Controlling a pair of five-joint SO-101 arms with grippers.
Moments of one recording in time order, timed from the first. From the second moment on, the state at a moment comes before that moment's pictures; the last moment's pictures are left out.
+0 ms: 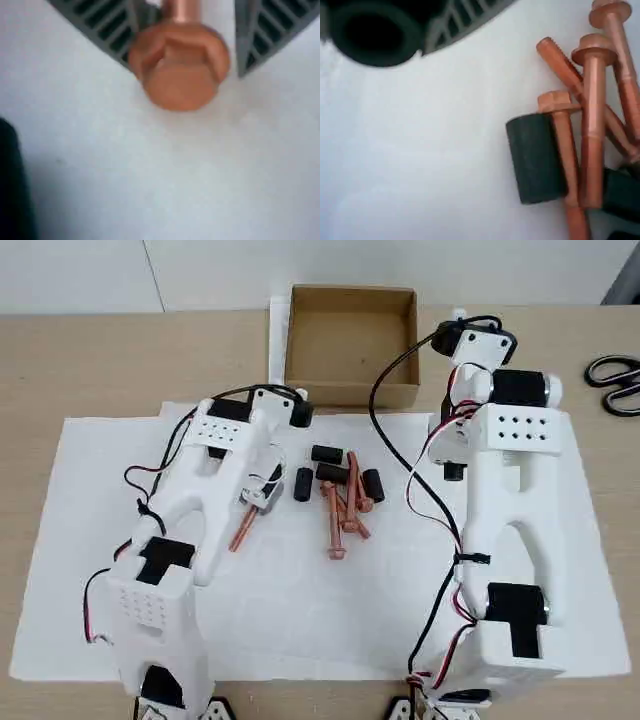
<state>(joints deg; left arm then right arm) 9.1 28.4 -5.8 84.2 -8.2 0.7 4.7 -12.0 90.9 1.1</state>
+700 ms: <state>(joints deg) 8.4 29.1 -13.9 90.7 -8.1 0.7 4.7 -12.0 90.2 1.1</state>
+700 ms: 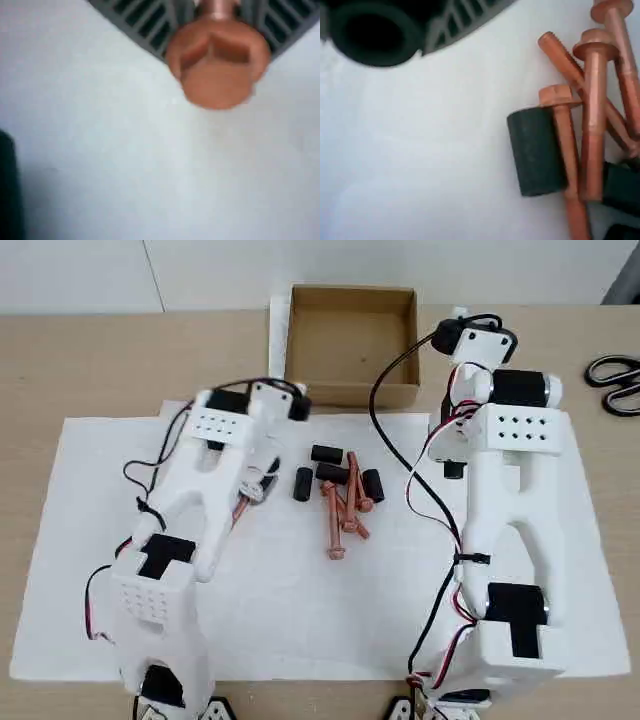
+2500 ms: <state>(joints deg) 7.6 -36.4 -2.9 95.2 -0.5 -7.8 -97.8 39.5 81.1 1.2</state>
